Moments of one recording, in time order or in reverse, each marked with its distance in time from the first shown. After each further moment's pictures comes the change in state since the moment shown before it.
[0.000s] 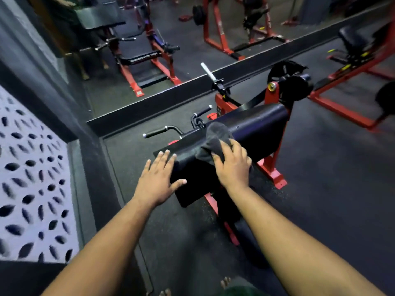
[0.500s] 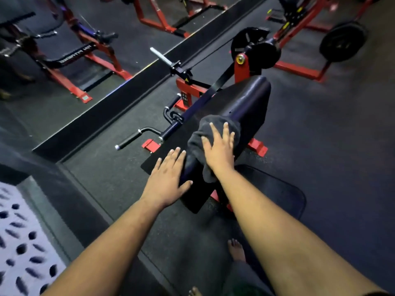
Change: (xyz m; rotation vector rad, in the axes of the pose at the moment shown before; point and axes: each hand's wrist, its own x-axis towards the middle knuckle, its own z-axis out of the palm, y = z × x) left_hand 0.083 -0.047 0.018 -0.091 -0.132 0.401; right_hand 0.049 -0.041 0.087 0.161 -0.137 0.532
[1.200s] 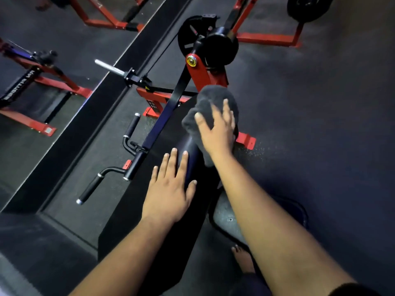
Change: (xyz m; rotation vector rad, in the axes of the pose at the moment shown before) left_hand 0.212 0.092 0.024 0.173 -0.018 0.106; right_hand 0.221 0.078 -0.081 0.219 0.358 0.126
